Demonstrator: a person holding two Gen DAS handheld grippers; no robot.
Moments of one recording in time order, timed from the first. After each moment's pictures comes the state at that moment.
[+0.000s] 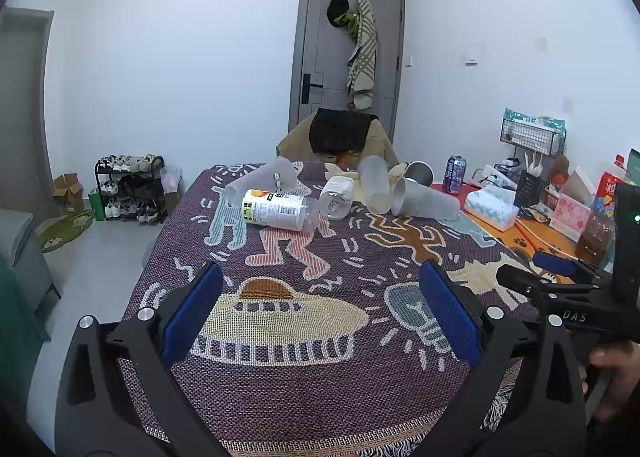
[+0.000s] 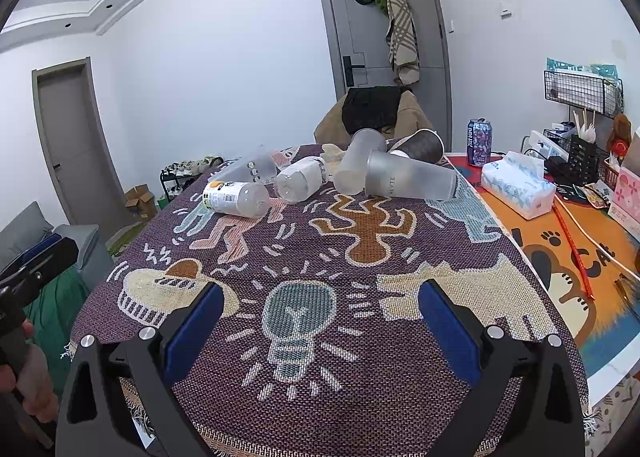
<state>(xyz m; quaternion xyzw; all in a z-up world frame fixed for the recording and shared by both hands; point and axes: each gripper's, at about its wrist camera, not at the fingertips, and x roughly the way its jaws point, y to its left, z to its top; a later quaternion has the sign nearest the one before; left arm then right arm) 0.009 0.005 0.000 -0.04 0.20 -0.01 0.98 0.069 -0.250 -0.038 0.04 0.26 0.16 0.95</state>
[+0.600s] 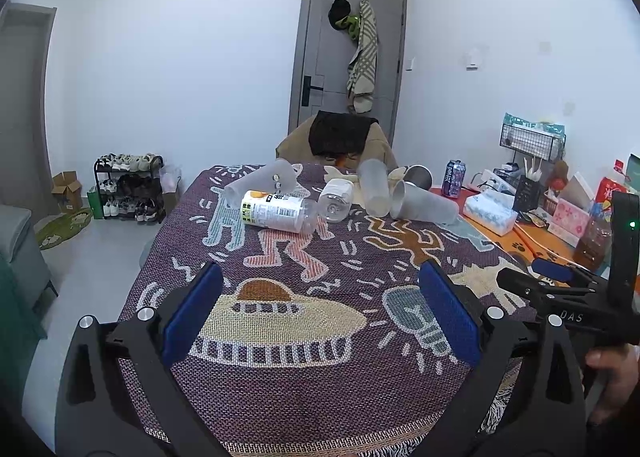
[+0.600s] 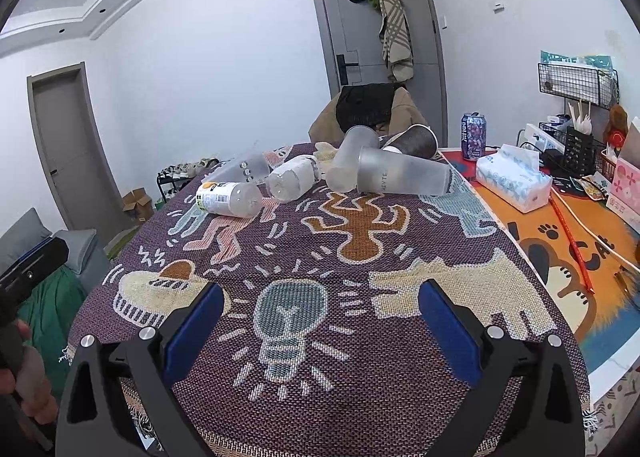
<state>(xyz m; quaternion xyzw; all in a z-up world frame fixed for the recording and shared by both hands) 0.010 0.005 -0.004 -0.04 0.19 -0.01 0.98 0.073 -0.259 -0.043 0.05 0.26 0.15 0.95</state>
